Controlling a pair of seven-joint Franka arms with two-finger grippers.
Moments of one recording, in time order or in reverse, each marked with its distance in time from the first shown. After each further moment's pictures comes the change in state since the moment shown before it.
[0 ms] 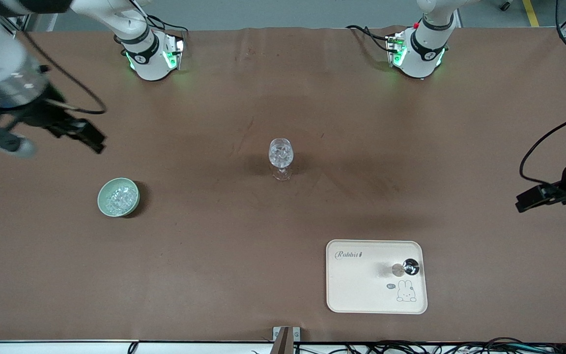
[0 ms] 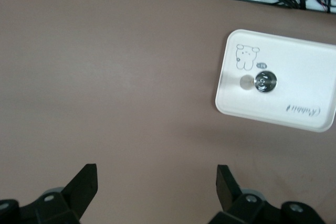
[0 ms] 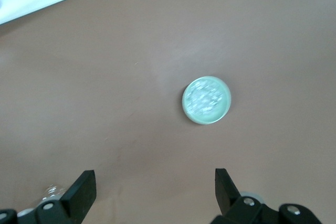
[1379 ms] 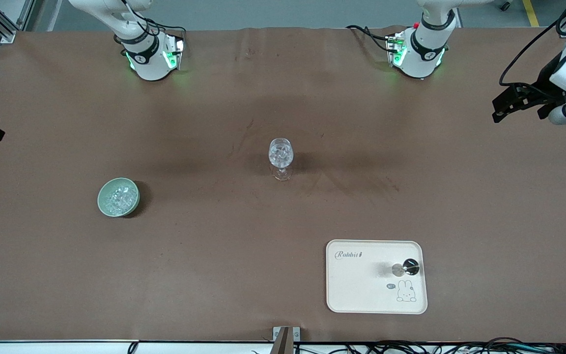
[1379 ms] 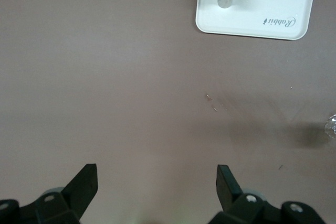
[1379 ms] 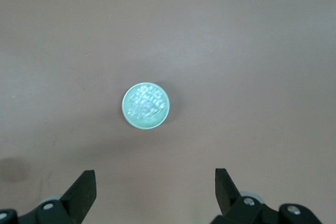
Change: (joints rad) left arm -0.278 -0.464 0.315 -0.423 -0.226 -0.083 0.090; right arm -0.164 -0.061 -0.119 -0.057 0.057 -0.037 -0.478
